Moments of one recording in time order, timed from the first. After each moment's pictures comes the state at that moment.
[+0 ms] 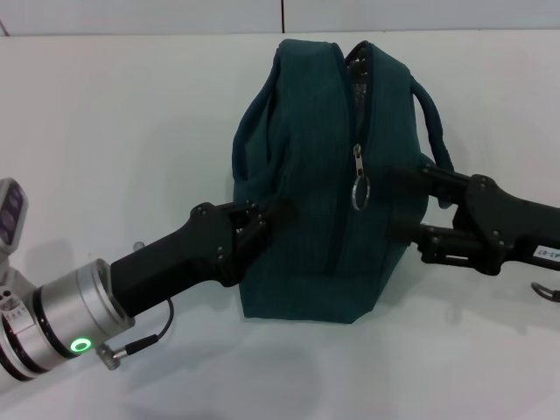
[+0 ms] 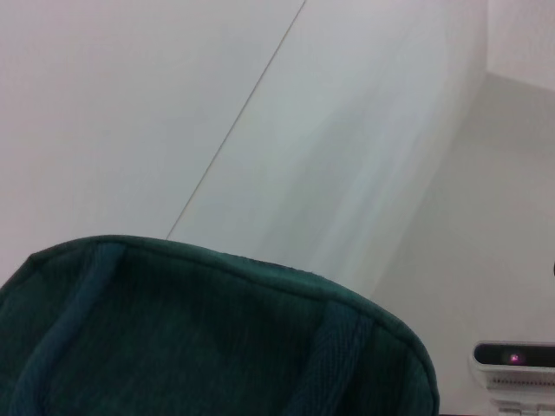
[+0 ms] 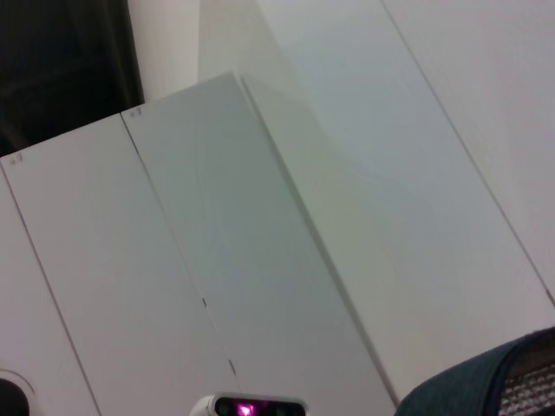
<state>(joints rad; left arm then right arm) -0.44 -2.10 1.14 0.08 1.19 1.71 -1.03 0.53 2.03 -0.96 -0.29 -1.49 -1.81 1.19</state>
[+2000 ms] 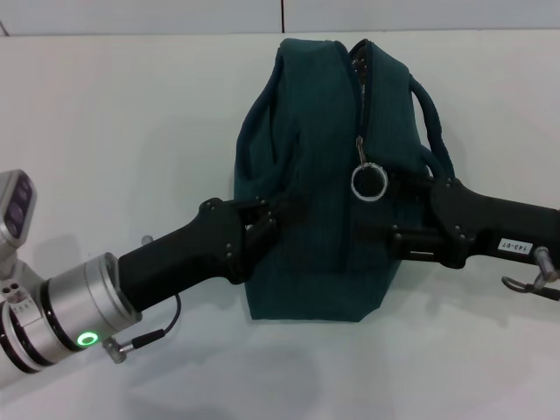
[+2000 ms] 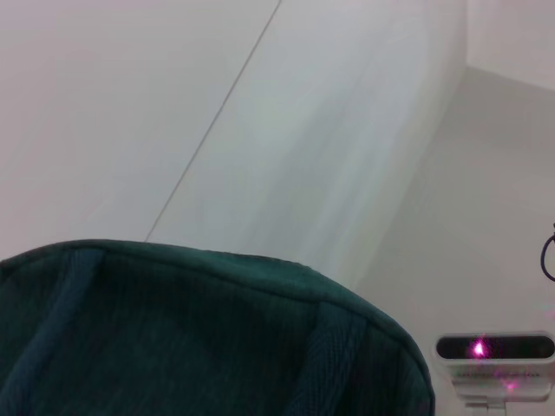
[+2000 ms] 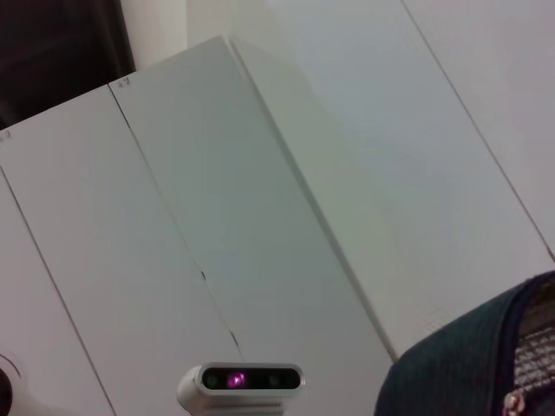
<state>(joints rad) -0.46 -2.10 1.15 0.09 1.19 1.71 -1.02 0.60 2.03 -1.02 -0.23 -1.46 -1.74 1.21</state>
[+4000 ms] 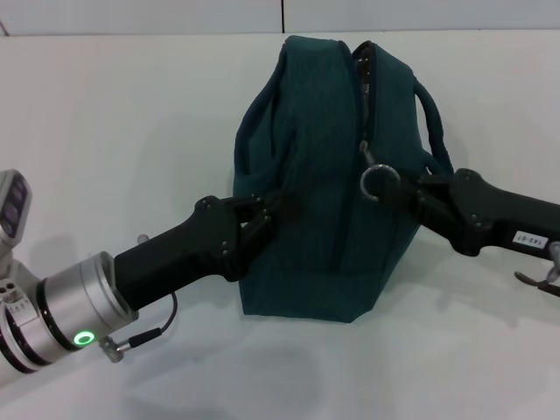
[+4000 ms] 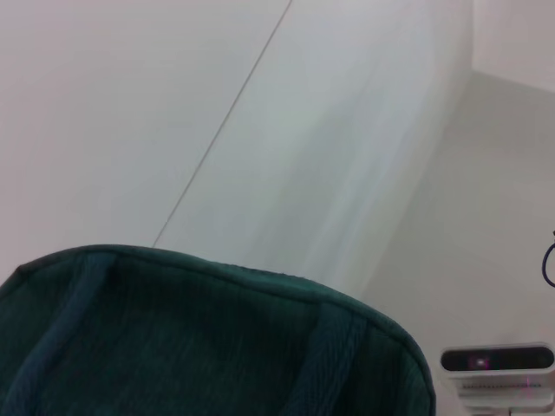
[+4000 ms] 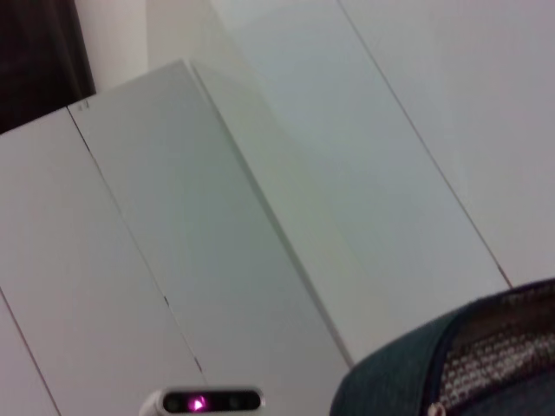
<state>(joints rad) -0.45 -2.10 1.14 0.09 1.19 1.71 -1.02 0.56 2.02 -1.01 -0.23 -1.42 -1.72 1.21</state>
